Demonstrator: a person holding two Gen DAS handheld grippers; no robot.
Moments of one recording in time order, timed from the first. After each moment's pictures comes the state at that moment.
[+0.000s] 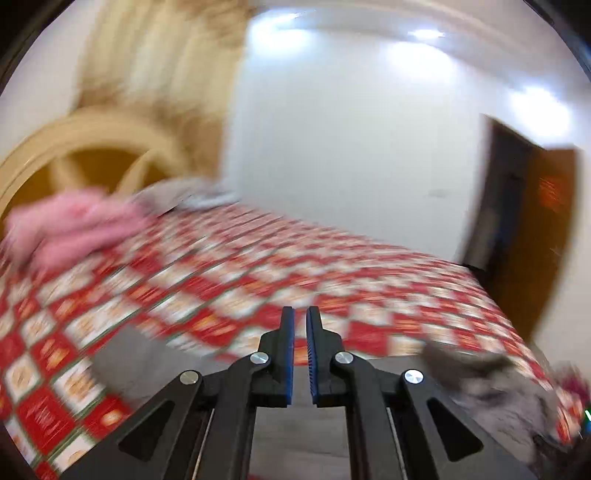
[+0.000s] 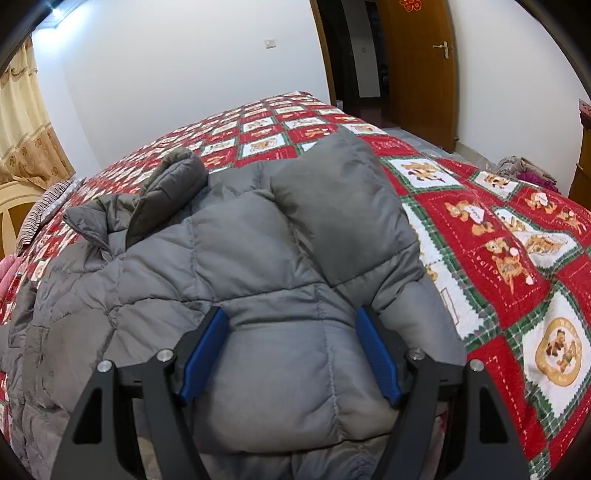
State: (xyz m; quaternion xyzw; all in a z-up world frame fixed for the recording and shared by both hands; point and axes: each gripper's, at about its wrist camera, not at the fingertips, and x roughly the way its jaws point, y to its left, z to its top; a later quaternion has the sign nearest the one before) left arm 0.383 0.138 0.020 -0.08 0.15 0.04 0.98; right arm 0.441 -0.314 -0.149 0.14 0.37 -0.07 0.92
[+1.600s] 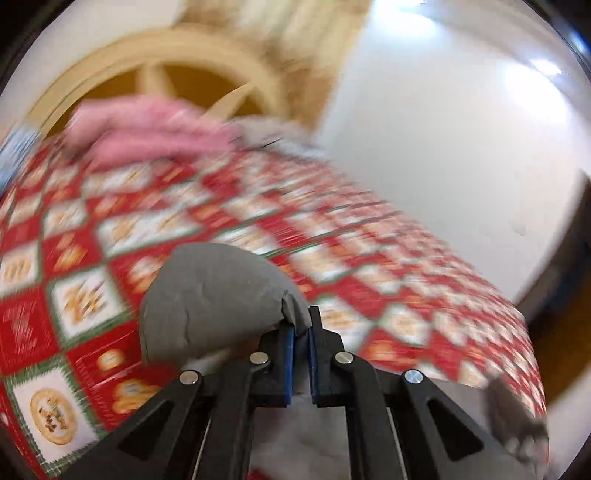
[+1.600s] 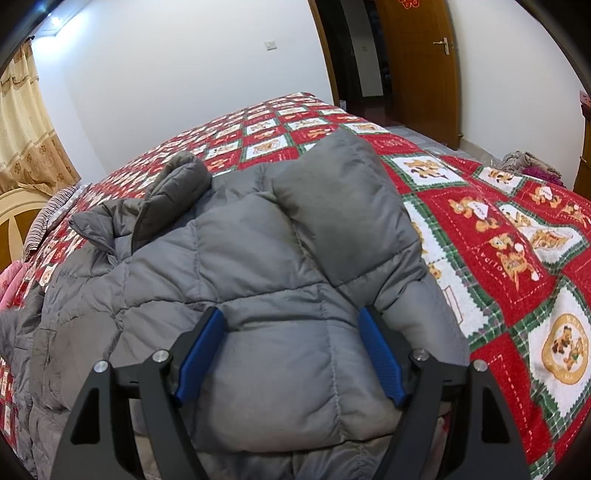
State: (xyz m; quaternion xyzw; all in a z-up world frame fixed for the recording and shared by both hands) left arm 0.429 0.214 -0.042 -0.23 0.20 0.18 0.94; right arm 0.440 -0.317 -0.150 0.15 0.36 -0.06 0.92
